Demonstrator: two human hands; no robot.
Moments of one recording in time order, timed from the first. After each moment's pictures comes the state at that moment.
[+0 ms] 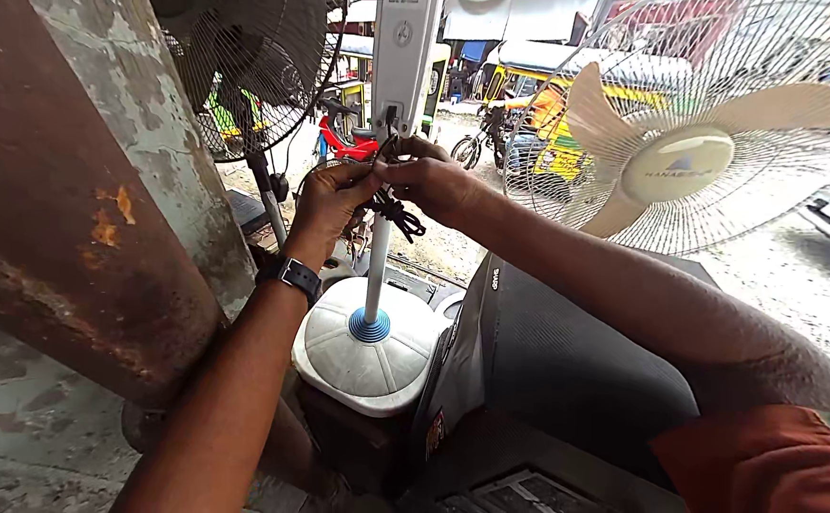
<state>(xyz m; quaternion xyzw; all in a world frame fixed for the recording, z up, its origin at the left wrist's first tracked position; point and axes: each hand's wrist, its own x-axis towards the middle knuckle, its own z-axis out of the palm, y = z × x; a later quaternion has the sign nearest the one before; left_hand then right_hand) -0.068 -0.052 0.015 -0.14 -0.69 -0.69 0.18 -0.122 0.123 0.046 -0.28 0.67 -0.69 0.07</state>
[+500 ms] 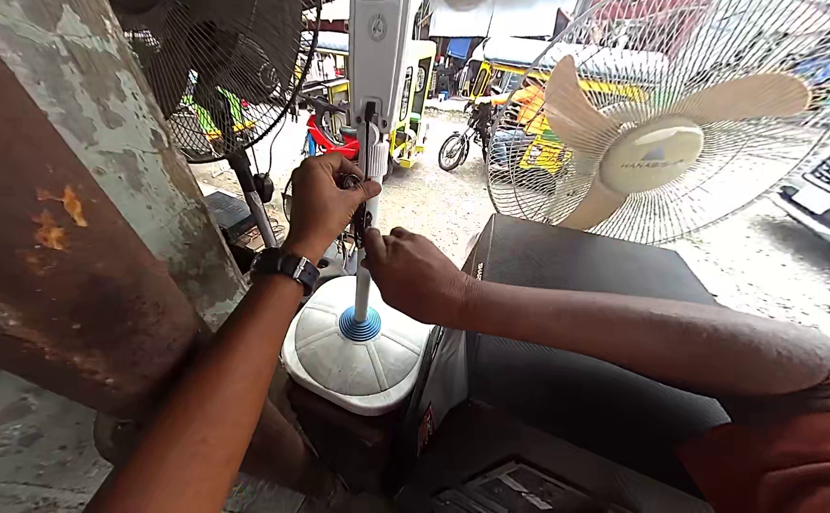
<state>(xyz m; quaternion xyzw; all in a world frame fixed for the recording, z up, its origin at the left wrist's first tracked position) -0.074 -0.038 0.022 -0.12 -0.84 -0.42 0.31 -0.020 0.128 -0.018 -0.39 0.89 0.00 -0.24</state>
